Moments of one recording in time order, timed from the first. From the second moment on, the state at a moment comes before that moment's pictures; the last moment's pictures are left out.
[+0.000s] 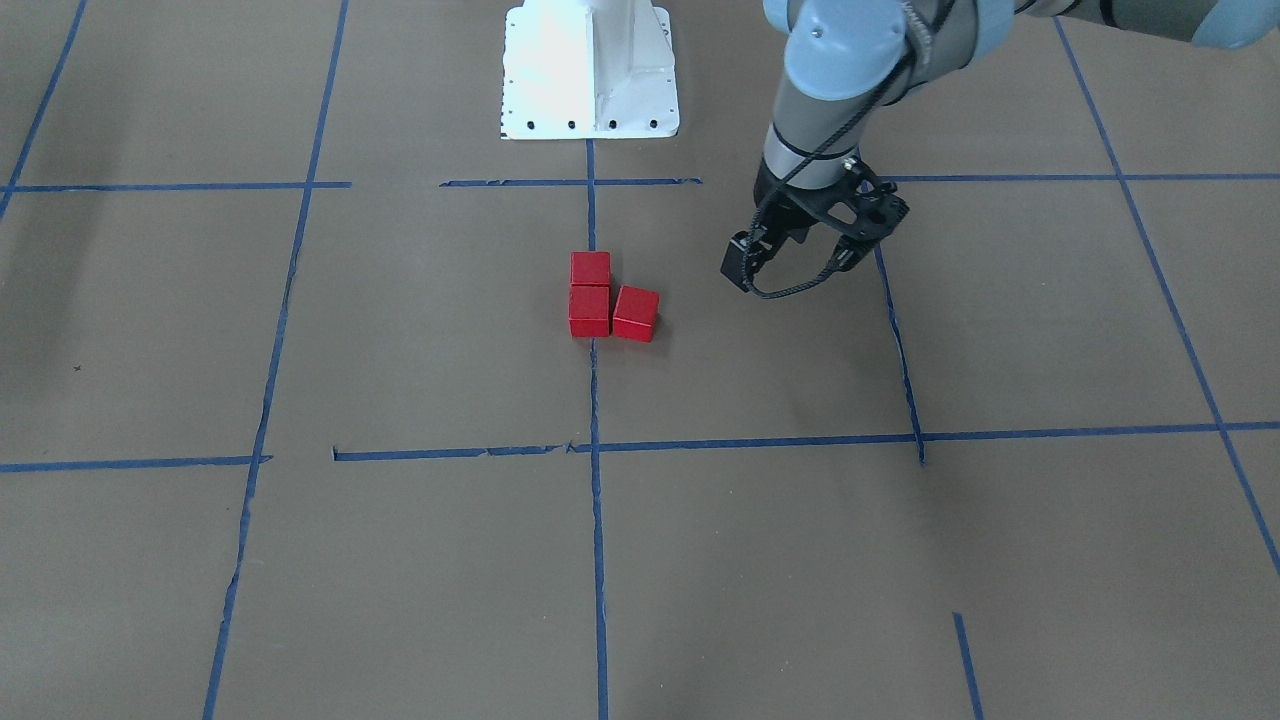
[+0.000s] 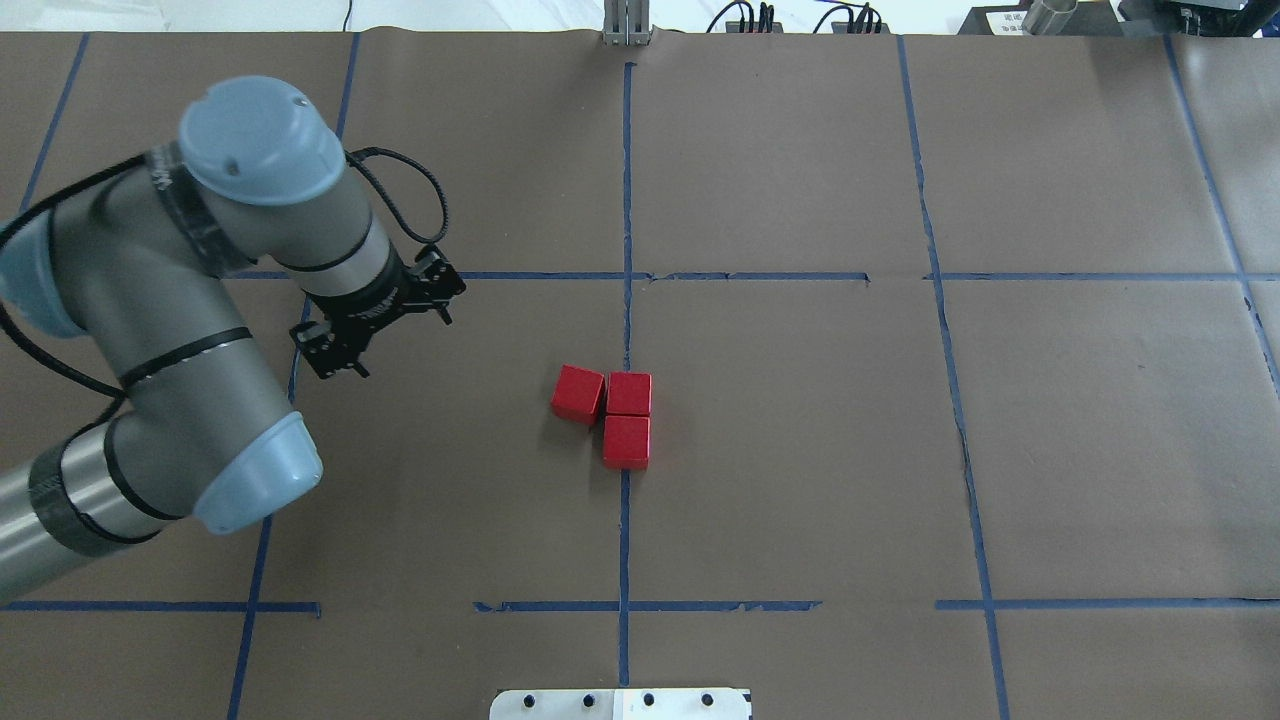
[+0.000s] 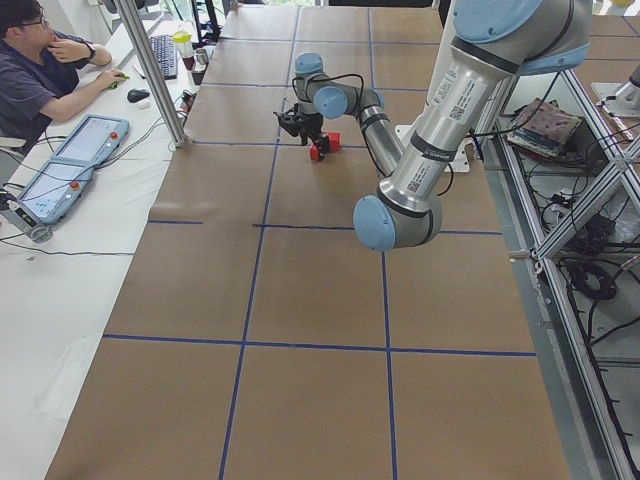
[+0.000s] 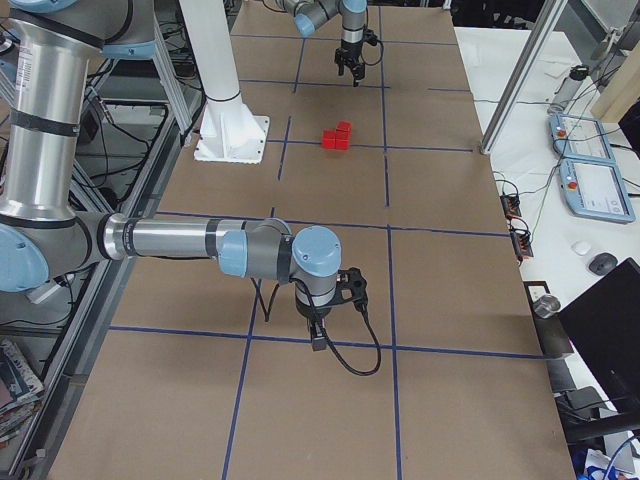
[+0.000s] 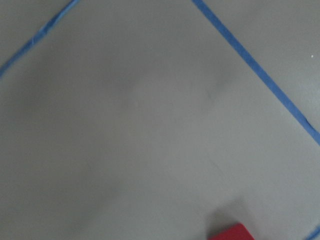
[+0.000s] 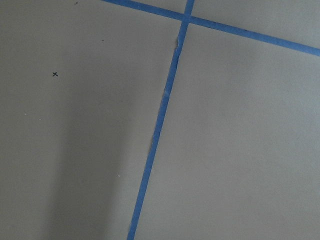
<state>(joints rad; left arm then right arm) -0.73 -2.09 -1.90 -1.36 -2.05 -1.59 1.59 -1.81 1.85 -1.66 2.31 -0.29</state>
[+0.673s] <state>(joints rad) -1.10 -1.79 -1.90 -1.36 -2.19 -0.56 1.59 -1.81 1.85 -1.66 2.31 -0.29</state>
